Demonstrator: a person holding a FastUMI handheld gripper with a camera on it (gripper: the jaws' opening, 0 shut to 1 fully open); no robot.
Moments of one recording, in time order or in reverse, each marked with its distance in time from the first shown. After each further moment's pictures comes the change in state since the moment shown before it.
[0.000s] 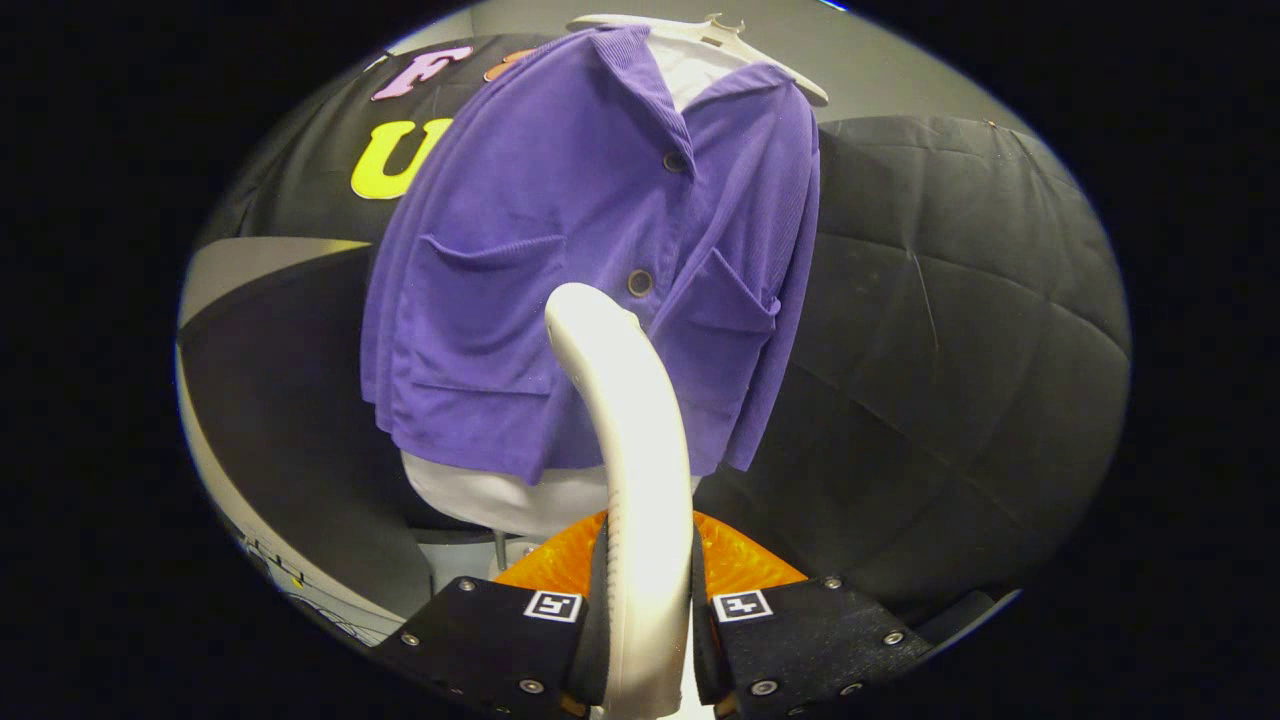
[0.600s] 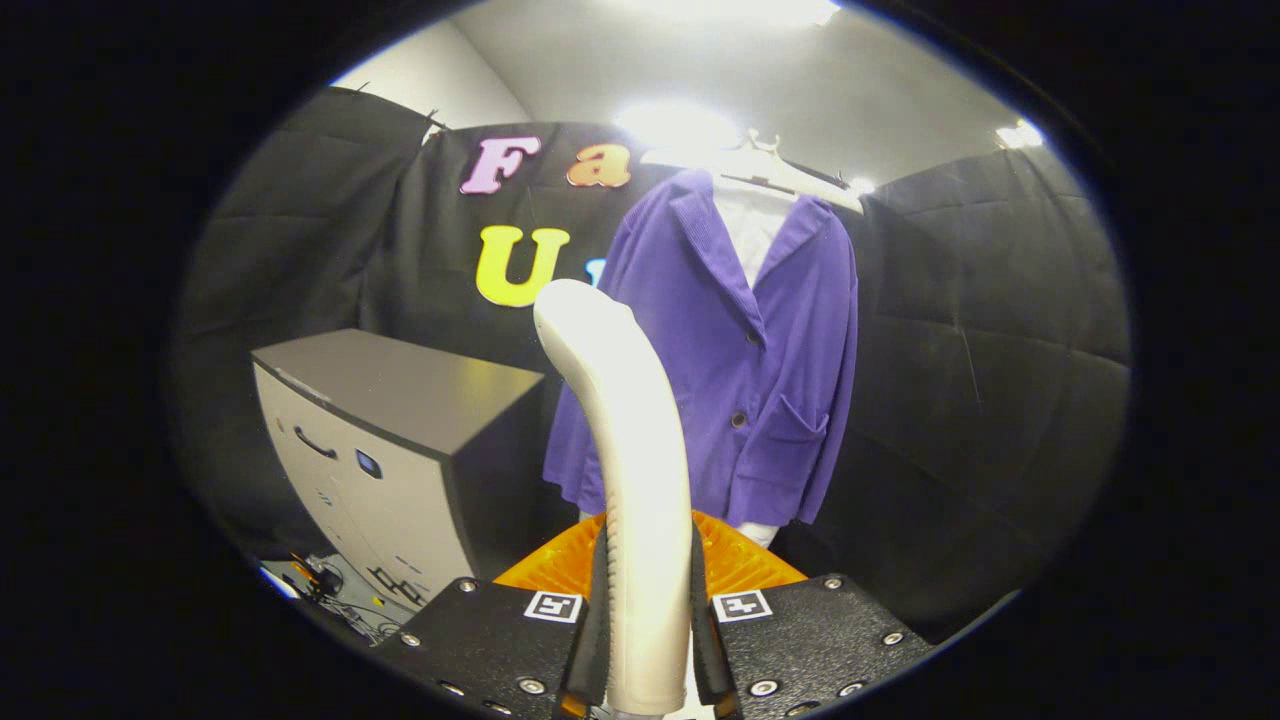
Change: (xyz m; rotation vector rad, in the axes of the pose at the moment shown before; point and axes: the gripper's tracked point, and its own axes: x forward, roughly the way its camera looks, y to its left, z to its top) arm -0.184 0.034 0.099 0.046 -0.254 0.315
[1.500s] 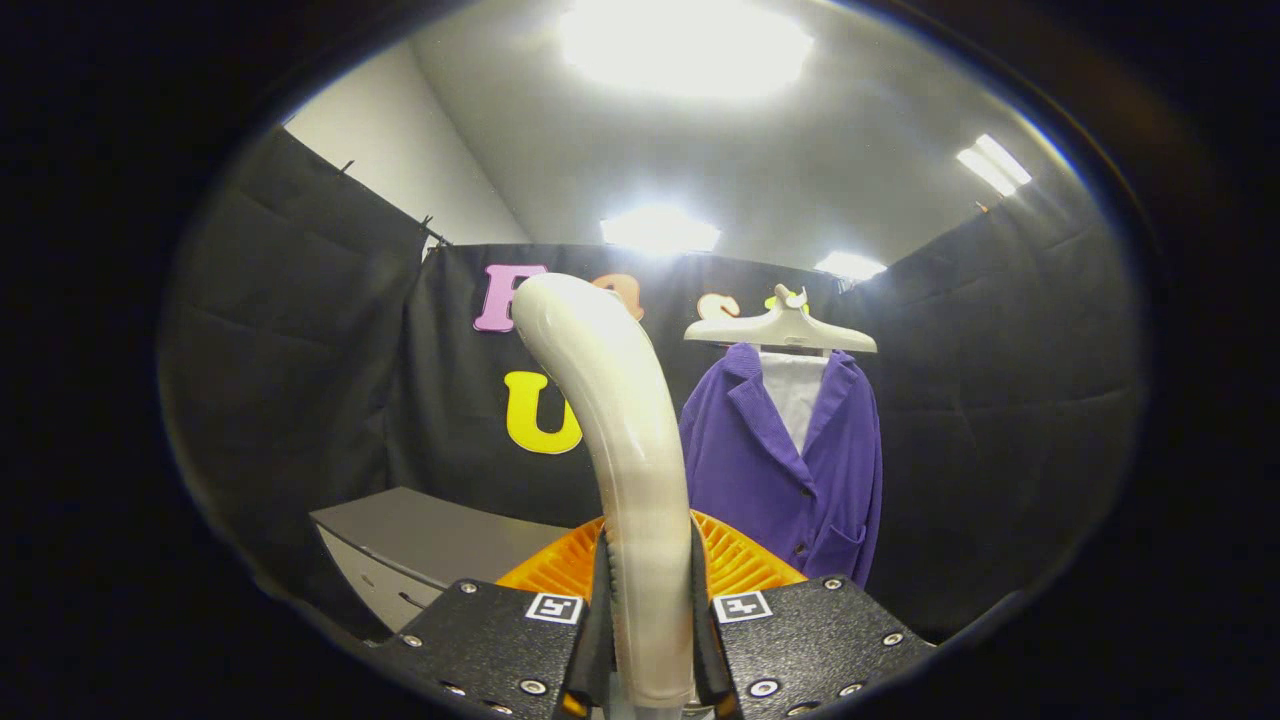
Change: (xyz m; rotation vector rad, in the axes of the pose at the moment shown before) arm -0.052 0.125 0.173 0.127 -0.300 -0.048
